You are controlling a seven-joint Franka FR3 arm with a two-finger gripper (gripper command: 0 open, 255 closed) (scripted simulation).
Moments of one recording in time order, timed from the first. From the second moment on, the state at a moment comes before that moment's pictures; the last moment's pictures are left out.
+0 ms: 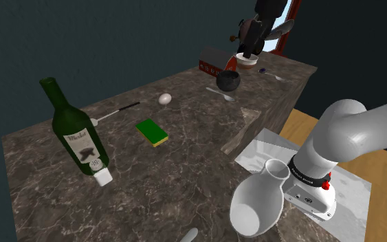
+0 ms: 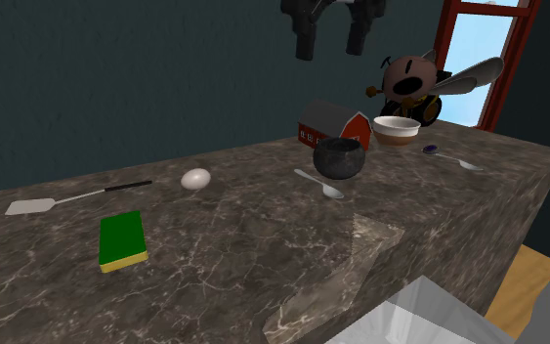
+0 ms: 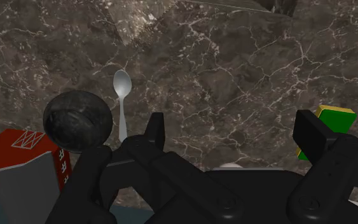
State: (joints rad) arm 0.01 -0.83 0.06 -2.30 0.03 1.61 -0.06
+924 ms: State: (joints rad) arm 0.06 -0.36 -0.05 -2.14 0.10 1.81 -0.29
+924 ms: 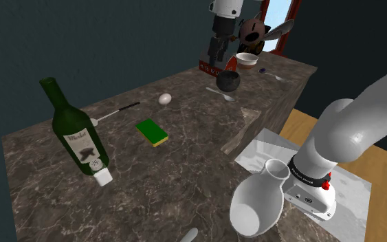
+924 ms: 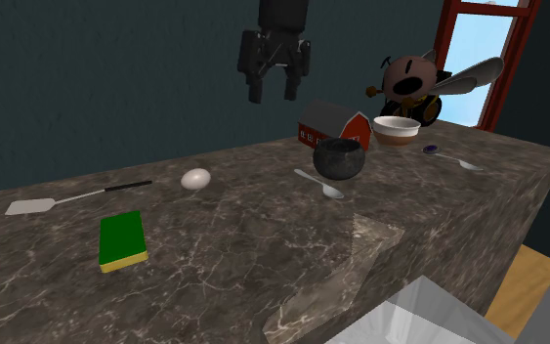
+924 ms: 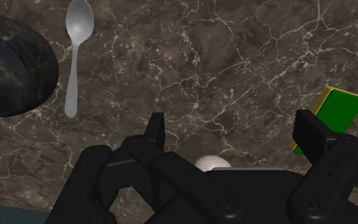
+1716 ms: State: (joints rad) arm 0.08 0.15 -0.07 -1.79 0.24 1.83 -0.52
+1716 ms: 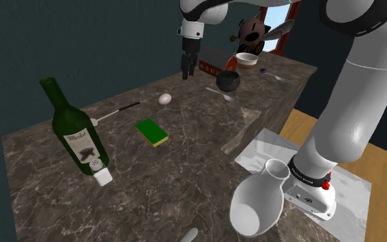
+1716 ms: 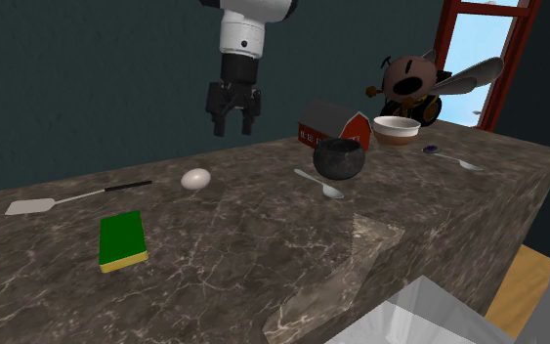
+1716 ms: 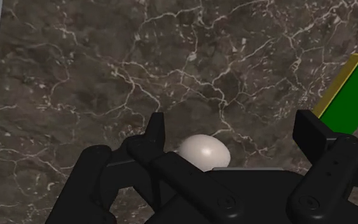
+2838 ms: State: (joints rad) arm 0.08 0.73 0.00 -1.24 0.32 1.72 -0.63
